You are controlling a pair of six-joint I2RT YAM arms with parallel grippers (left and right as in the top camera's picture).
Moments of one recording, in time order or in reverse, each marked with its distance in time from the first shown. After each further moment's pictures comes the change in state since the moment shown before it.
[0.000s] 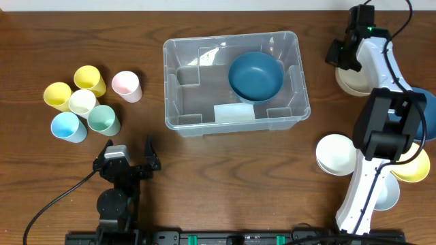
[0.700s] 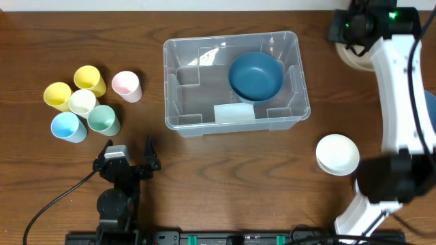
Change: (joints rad) left arm 0.000 0.000 0.000 0.000 0.000 0.000; right arm 0.178 -0.458 0.075 -0.222 -0.021 -0.094
